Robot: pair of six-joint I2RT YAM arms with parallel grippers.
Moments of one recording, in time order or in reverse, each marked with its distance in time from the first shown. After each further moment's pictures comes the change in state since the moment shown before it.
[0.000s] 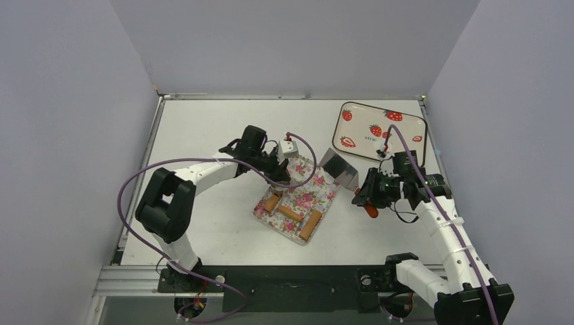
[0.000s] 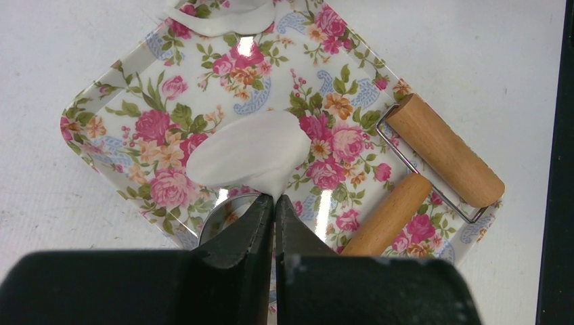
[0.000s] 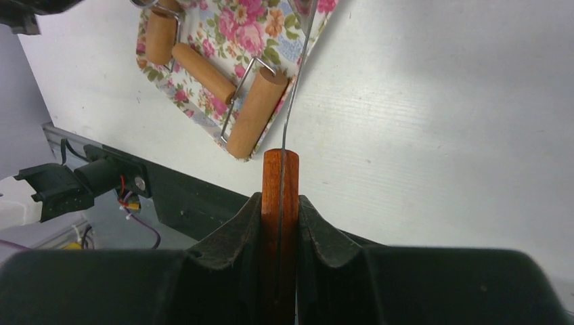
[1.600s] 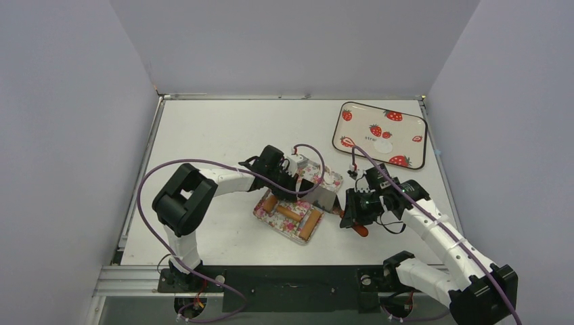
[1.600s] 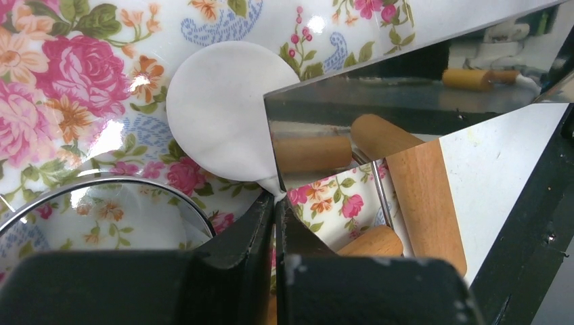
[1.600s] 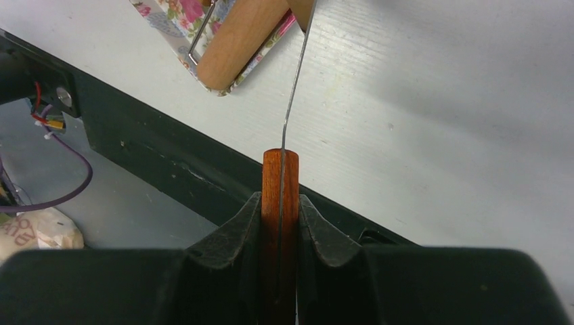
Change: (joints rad) left arm -0.144 0.123 -0.090 0.118 -0.235 -0.503; right arm 0.281 -0.002 -0.096 0.014 0.055 -0.045
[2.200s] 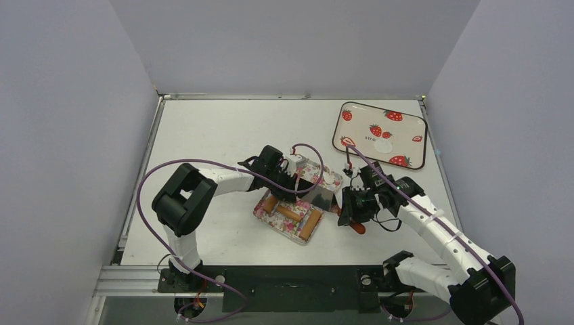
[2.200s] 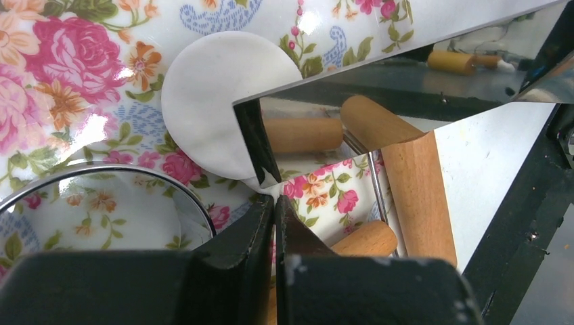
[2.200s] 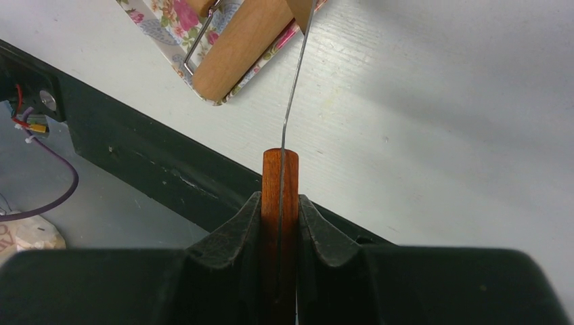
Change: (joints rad) left arm 0.006 -0.001 -0.004 -0.013 0.020 -0.033; right arm 0.048 0.044 0.024 0.015 0.050 0.001
